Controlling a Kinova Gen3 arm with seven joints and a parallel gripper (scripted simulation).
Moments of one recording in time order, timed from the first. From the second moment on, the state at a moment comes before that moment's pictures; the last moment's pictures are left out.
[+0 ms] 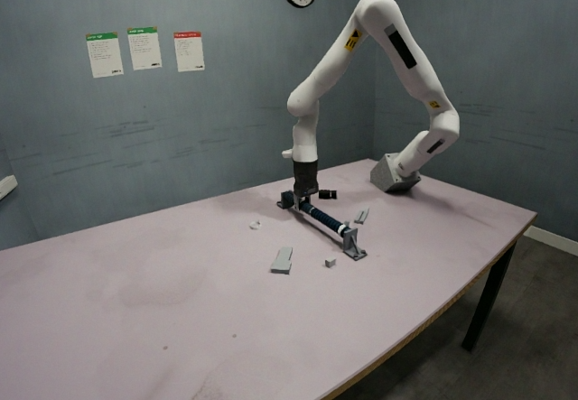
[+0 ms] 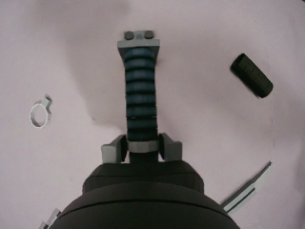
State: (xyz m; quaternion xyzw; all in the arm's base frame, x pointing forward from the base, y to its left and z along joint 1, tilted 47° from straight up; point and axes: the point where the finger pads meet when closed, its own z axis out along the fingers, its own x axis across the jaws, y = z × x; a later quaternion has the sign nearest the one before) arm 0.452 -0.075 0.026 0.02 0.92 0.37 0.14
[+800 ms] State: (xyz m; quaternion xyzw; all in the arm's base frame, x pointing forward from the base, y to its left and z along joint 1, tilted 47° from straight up) arm 0.453 -0.076 0.025 0.03 0.92 0.37 0.14
